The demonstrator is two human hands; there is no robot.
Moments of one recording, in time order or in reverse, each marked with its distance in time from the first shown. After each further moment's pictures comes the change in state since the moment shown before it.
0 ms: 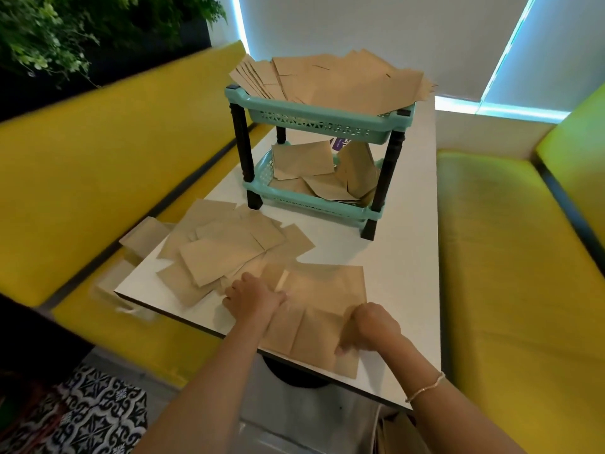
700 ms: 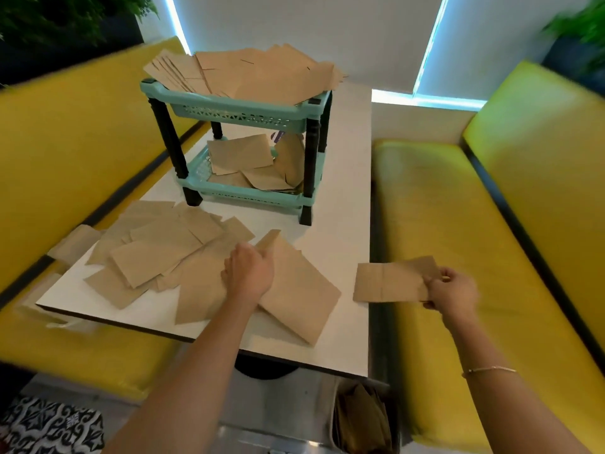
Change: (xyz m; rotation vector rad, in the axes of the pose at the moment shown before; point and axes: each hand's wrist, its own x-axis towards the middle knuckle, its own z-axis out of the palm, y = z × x) left_hand -0.069 0.077 0.001 -0.282 0.051 0.291; right_hand -0.020 0.199 -0.029 1.043 0.701 0.323
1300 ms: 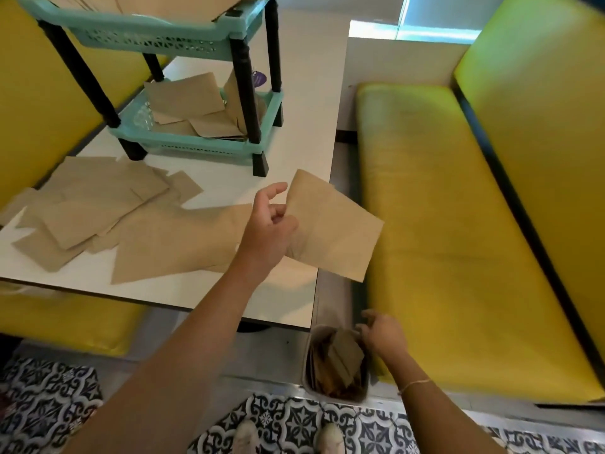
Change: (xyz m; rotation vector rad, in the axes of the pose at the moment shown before) left_hand -0.091 0.071 0.056 -0.680 -0.340 0.232; right_hand -0.009 0.181 0.035 -0.581 -0.462 -0.116
